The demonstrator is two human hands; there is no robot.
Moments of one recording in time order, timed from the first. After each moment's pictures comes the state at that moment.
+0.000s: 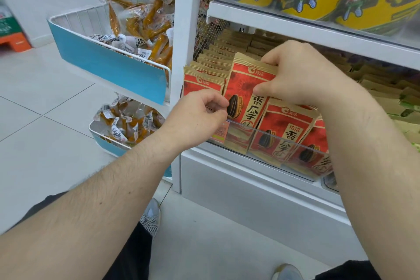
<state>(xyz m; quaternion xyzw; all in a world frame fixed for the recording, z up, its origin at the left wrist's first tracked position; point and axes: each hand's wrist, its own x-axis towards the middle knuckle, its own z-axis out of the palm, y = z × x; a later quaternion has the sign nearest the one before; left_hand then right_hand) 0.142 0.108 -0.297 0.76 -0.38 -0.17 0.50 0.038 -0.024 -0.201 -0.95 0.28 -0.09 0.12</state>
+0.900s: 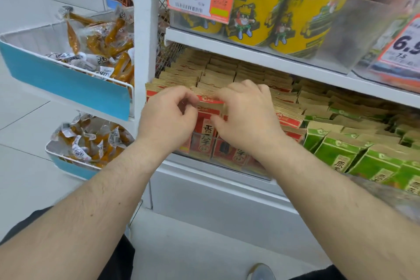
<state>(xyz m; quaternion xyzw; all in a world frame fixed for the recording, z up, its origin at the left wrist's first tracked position) 0.124 0.093 -0.279 0.75 -0.41 0.05 0.51 0.010 -0.005 -0.241 -0.95 0.22 -0.21 -0.08</state>
